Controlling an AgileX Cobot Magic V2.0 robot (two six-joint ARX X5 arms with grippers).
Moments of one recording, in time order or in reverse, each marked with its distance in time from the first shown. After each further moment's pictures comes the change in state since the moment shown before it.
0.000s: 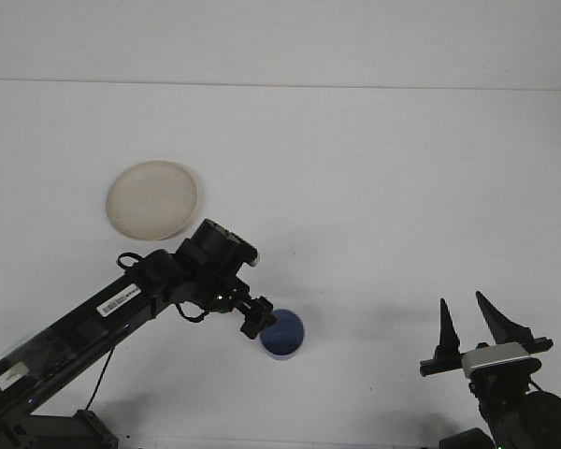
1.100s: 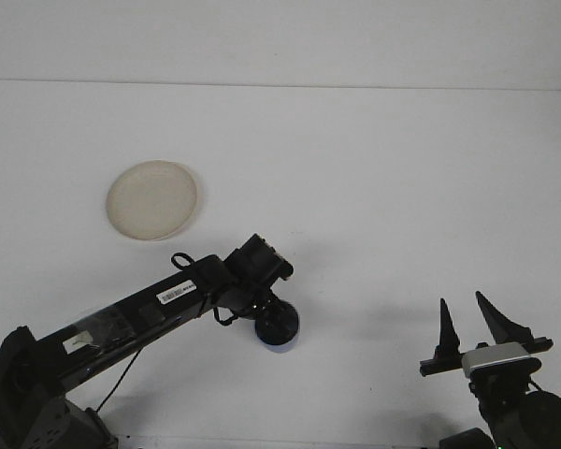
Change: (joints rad) left arm -0.106 0.181 0.059 0.060 -0.162 -0.009; right arm 0.000 0.000 0.000 0.000 0.000 0.000
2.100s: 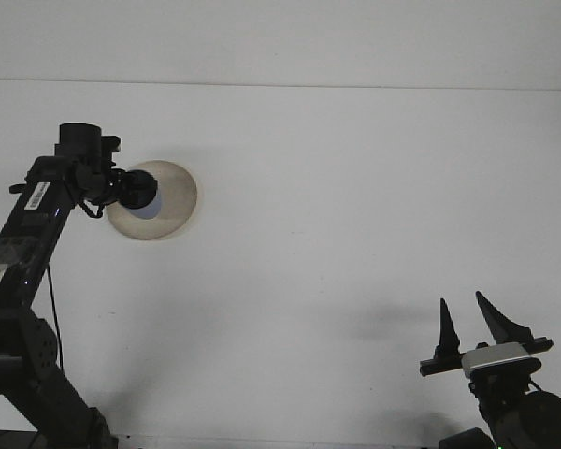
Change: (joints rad) left arm 0.857 0.175 0.359 -0.075 -0.085 0.117; right arm 0.000 0.000 0.000 0.000 0.000 0.000
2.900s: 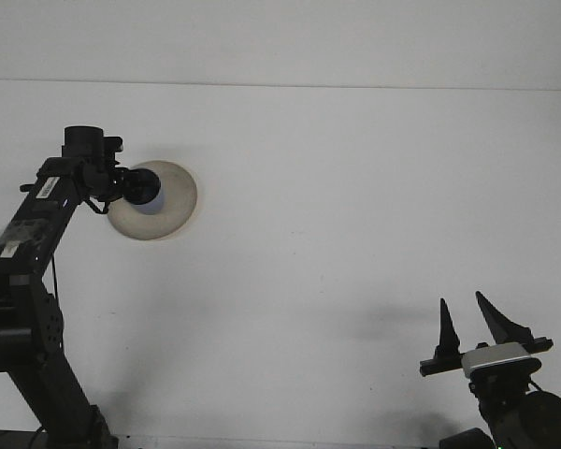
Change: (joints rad) left arm 0.027 0.108 0.000 0.134 0.053 0.007; right arm 0.000 0.000 0.000 0.000 0.000 0.000
